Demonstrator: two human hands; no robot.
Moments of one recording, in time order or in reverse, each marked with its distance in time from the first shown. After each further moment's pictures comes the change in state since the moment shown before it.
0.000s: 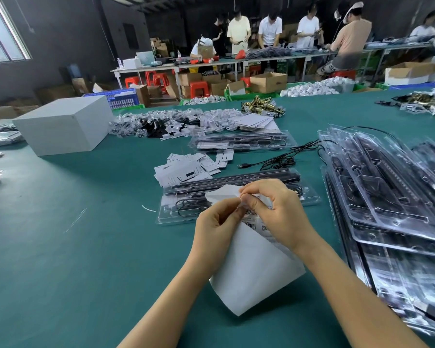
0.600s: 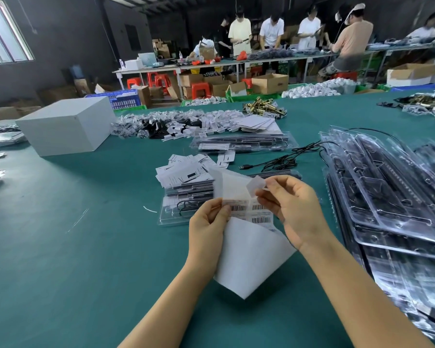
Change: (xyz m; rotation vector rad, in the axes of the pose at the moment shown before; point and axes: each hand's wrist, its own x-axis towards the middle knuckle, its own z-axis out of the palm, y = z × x) left_hand 0.003 -0.016 -0.004 -0.203 0.229 -0.218; right_hand 0.008 -0.008 -0.007 0.903 0.233 0.624
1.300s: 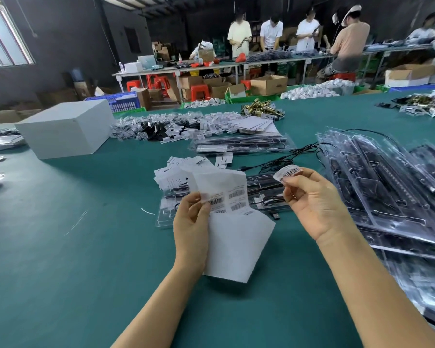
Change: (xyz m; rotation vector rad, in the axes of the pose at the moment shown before) left_hand 0.007 0.004 -0.010 0.021 0.208 0.079; right_hand 0.014 -0.023 -0.027 0.297 0.094 0.078
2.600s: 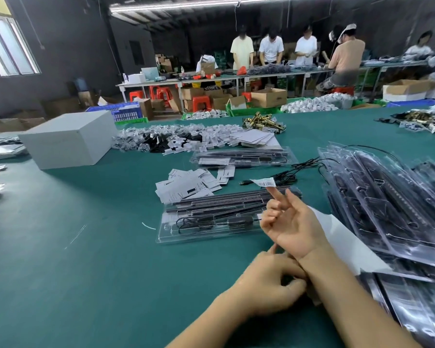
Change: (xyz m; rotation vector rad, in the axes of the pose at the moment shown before) left_hand -0.048 -0.009 0.059 0.602 -0.980 0.476; right_hand 0.033 0.040 -0.006 0.358 -0.218 0.428
